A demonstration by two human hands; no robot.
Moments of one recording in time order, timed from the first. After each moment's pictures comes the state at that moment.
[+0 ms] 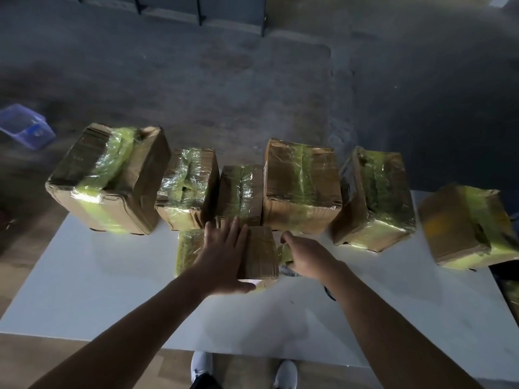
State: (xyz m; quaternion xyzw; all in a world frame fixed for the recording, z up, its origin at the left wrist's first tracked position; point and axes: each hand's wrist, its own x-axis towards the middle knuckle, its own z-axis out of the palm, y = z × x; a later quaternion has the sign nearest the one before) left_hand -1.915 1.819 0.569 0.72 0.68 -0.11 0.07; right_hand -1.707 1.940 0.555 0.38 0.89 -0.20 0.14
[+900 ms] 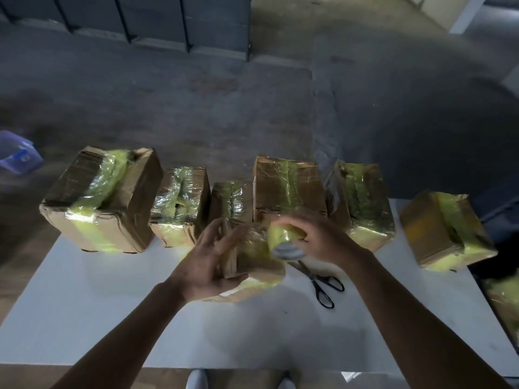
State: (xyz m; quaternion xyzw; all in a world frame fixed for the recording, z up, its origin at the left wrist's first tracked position) left_hand -1.930 1.805 0.619 0.72 0.61 0.27 0.17; right_hand -1.685 1.947 0.668 0.26 0.93 -0.24 -0.13
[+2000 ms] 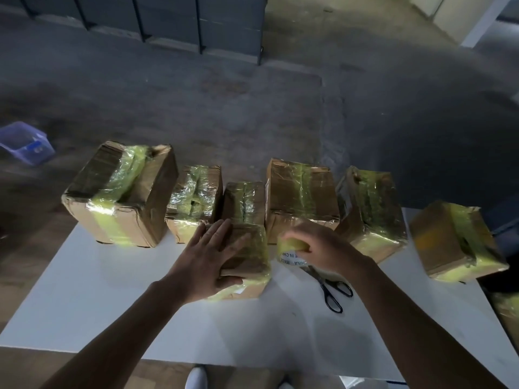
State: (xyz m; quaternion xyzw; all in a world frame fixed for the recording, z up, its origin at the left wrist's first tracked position) left_hand -1.957 1.786 0.621 0.78 0.63 0.05 -0.02; right_hand -1.700 1.938 0.649 0.24 0.94 -0.21 -0.09
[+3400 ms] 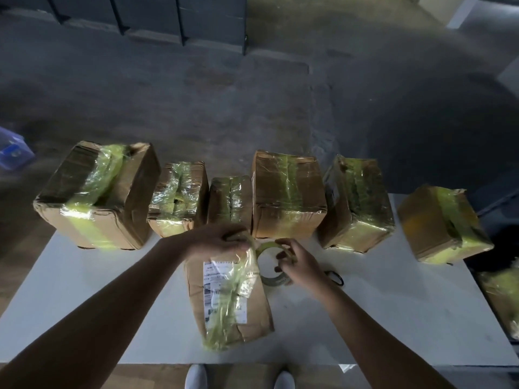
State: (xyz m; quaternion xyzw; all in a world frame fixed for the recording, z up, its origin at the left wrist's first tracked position) left_hand -1.954 1.858 0.632 0.64 0.60 0.11 0.46; right_hand -1.704 1.904 0.568 0.53 0.63 -0.55 -0.14
